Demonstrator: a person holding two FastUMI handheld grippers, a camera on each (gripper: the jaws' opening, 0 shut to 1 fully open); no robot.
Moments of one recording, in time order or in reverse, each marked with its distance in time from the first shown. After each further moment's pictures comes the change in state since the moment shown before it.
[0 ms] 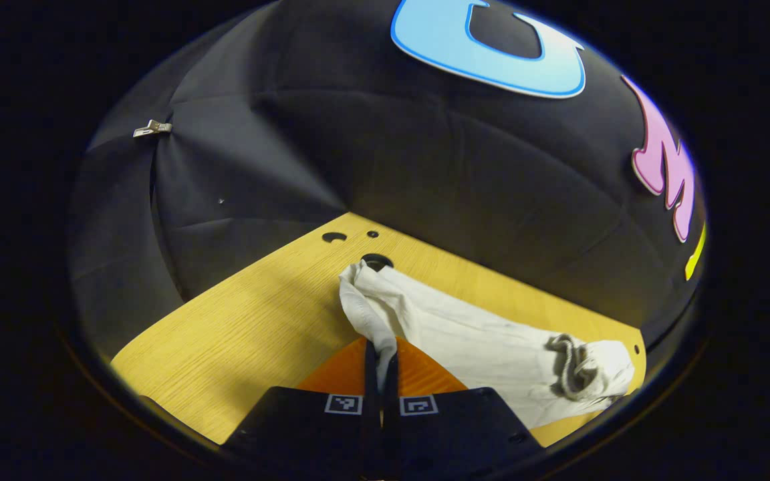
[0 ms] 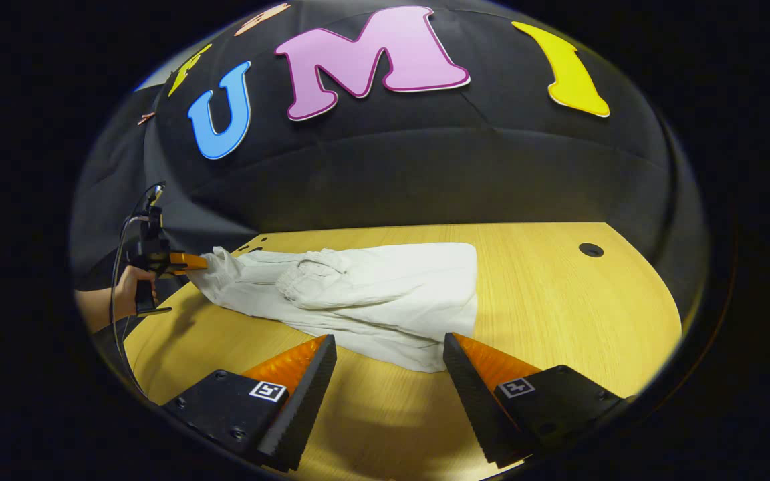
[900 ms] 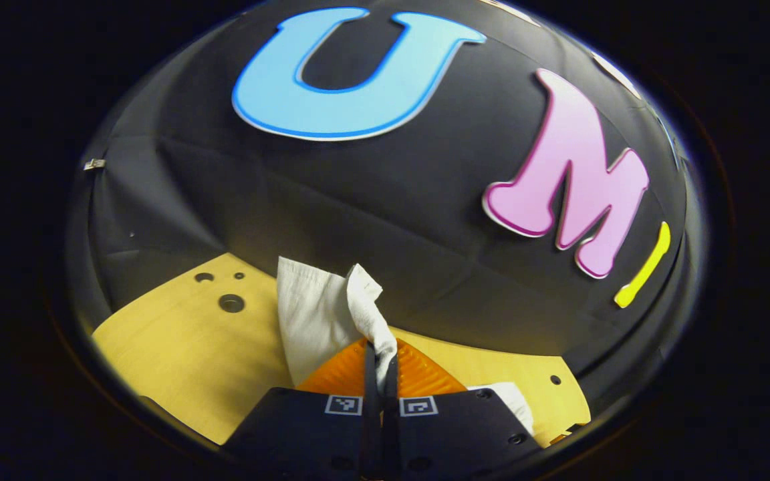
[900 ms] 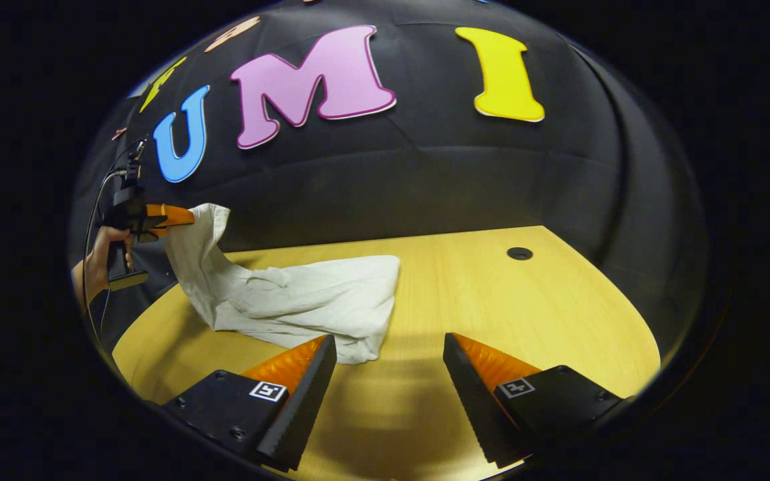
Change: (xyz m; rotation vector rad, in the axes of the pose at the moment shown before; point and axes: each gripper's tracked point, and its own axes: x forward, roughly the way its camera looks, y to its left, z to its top) left arm -0.050 -0.244 0.045 0.049 -0.084 -0.326; right arm -0.057 -0.090 0.015 0.056 -0.077 -0.195
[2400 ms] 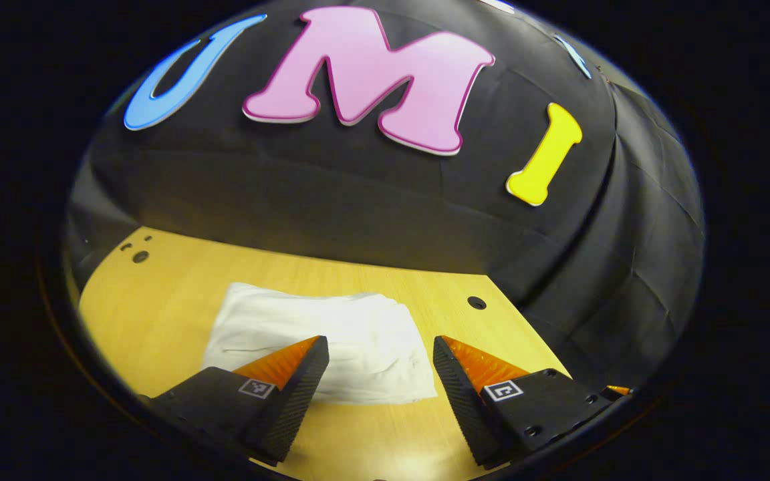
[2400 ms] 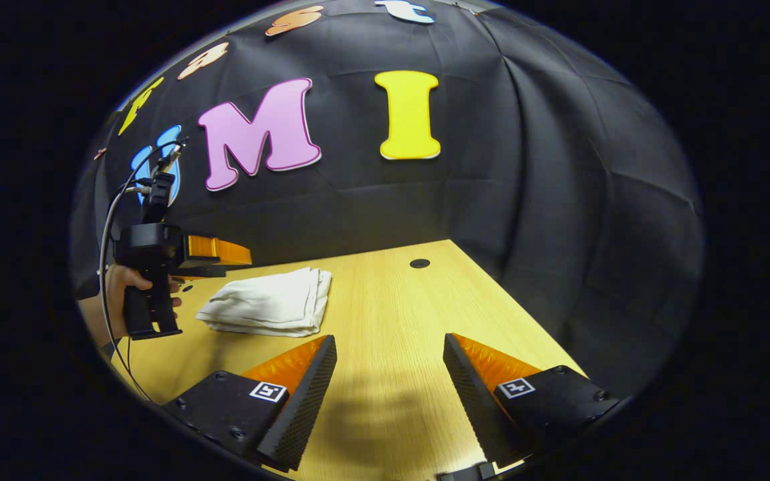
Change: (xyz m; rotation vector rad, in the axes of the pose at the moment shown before) left arm -0.100 -0.191 -0.134 0.211 0.183 -0.159; right arm -0.178 -0.069 0.028 0.027 -0.093 -0.175
